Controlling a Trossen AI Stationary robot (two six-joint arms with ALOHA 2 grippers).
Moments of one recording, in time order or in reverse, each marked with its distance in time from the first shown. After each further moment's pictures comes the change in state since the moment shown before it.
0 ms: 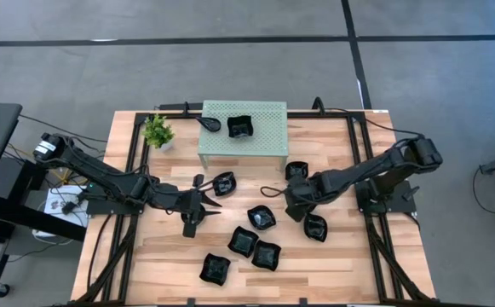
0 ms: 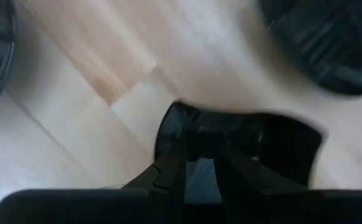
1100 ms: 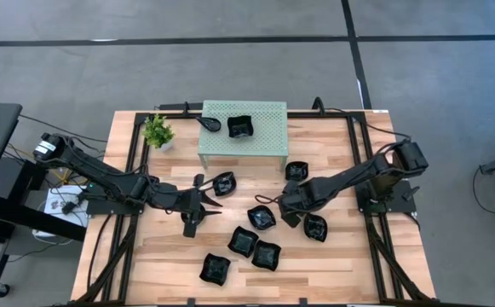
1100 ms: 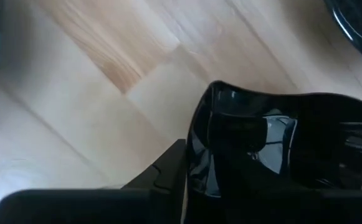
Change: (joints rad) left arm 0.000 0.000 0.000 0.027 0.001 0.006; right arm 0.036 0.147 0.093 -0.056 -0.019 0.061
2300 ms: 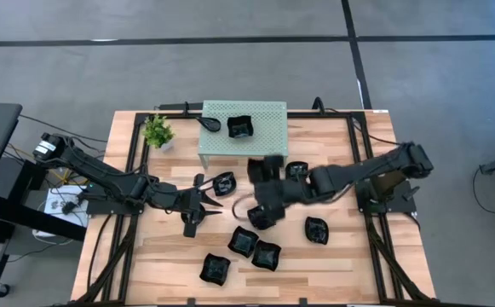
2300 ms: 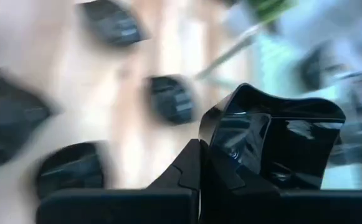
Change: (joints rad) left arm 0.000 0.000 0.000 0.014 0.000 0.002; right arm 0.024 -0.036 0.572 0.023 0.357 -1.109
